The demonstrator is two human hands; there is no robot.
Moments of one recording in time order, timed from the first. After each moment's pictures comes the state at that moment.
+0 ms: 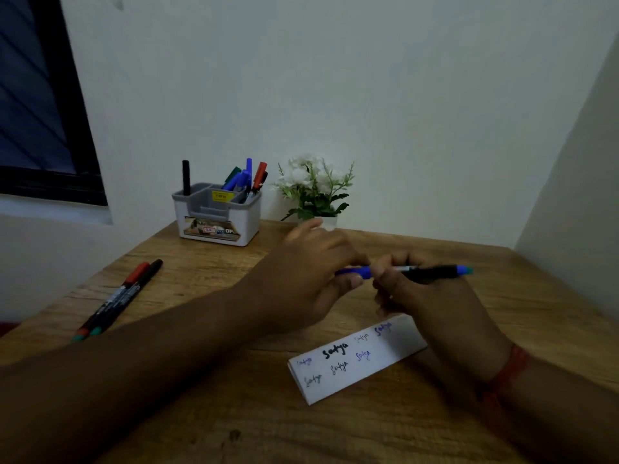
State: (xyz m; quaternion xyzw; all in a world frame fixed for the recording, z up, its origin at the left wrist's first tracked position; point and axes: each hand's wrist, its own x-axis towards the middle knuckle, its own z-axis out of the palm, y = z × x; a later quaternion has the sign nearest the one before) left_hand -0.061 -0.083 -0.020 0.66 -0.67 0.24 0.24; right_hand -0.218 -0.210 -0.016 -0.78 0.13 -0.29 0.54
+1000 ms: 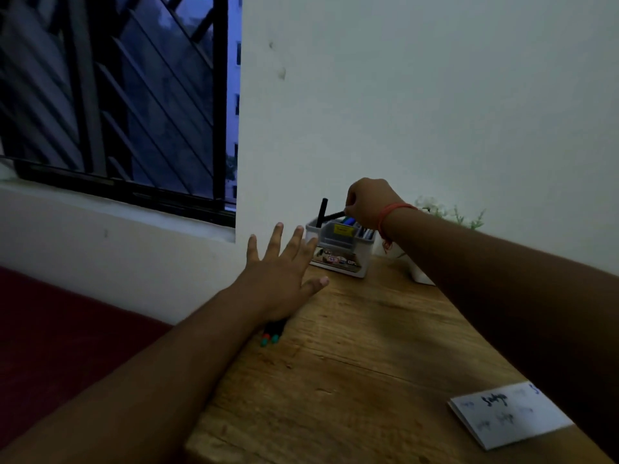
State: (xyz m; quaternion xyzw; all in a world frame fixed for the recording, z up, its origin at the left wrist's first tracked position) left_hand 0.074 0.073 -0.043 0.92 -0.35 0.17 0.04; right_hand 0.063 -0.115 0.082 -0.97 0.09 -0.22 0.03
